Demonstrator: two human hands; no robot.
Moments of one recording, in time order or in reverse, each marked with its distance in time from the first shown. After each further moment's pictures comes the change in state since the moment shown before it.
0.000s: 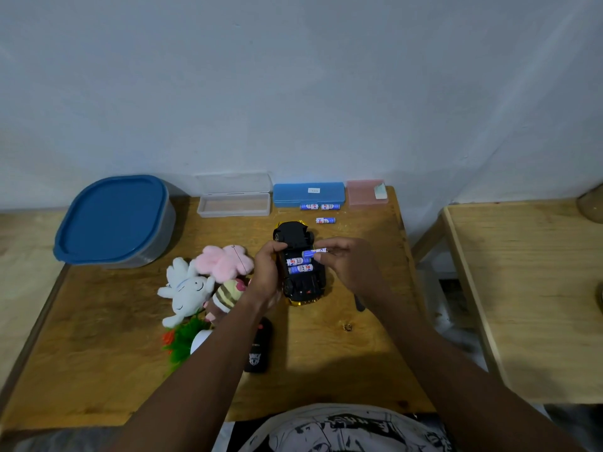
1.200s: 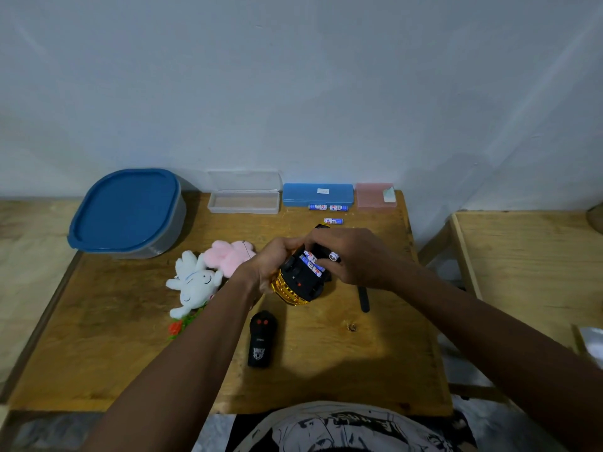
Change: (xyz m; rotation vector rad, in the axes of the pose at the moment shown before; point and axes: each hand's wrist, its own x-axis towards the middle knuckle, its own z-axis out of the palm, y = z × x) left_hand -0.020 0.044 0.008 0.329 -0.075 -0.271; right_hand 0.016 -0.033 -0.018 -0.843 -0.416 -0.888
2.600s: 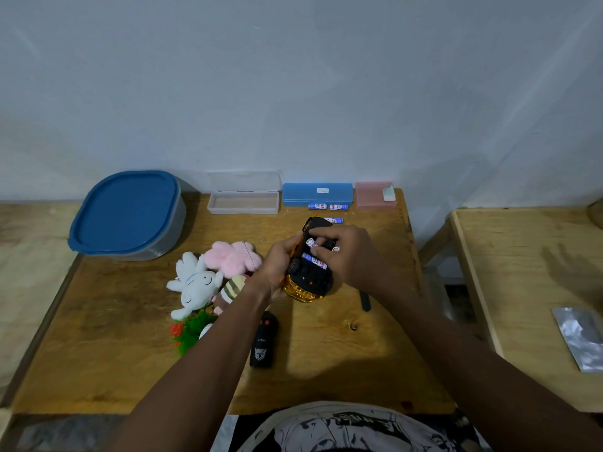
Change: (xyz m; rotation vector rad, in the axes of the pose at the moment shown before) left_hand 0.024 -0.025 0.002 -0.259 0.022 0.136; right_hand 0.003 -0.018 0.020 0.465 0.279 0.576
